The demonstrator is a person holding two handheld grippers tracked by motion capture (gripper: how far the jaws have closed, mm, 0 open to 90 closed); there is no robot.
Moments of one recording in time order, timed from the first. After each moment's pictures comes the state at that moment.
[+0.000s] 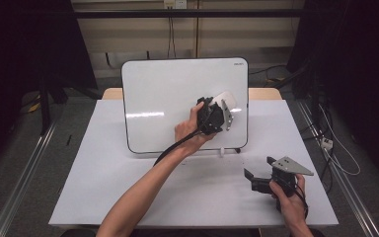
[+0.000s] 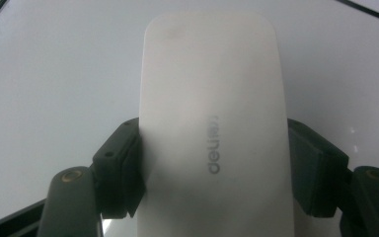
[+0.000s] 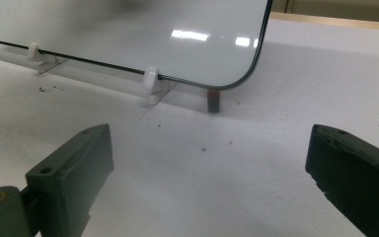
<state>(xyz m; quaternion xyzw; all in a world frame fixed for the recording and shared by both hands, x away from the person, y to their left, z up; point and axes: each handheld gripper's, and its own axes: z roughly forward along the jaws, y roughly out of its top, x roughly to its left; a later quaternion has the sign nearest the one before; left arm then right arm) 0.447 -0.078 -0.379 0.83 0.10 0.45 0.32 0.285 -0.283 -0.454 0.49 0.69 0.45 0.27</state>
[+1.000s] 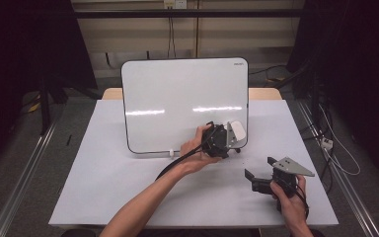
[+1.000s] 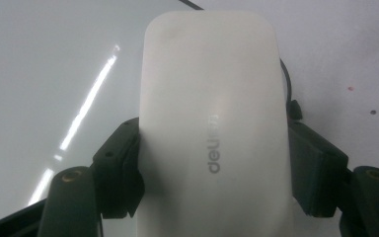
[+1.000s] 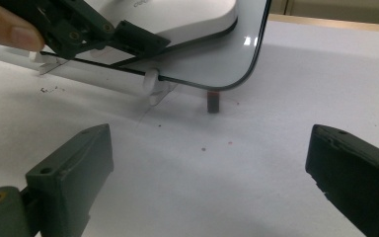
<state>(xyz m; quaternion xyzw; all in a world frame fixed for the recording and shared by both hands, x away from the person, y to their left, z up) 0.411 -0.078 -0.415 0.89 0.08 0.29 0.35 0.283 -0.284 -0.453 0.49 0.69 0.45 0.27</state>
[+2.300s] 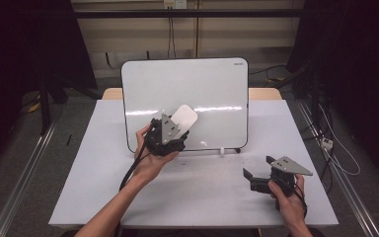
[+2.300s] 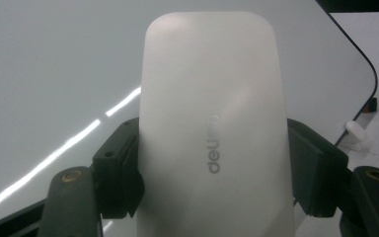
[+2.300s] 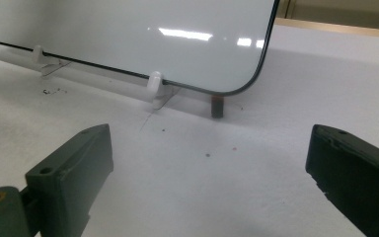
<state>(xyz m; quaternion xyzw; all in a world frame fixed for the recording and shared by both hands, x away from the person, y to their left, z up) 0.392 0.063 -0.369 0.80 0.25 0.34 0.44 0.285 -0.279 -0.451 0.49 0.70 0.45 0.27</state>
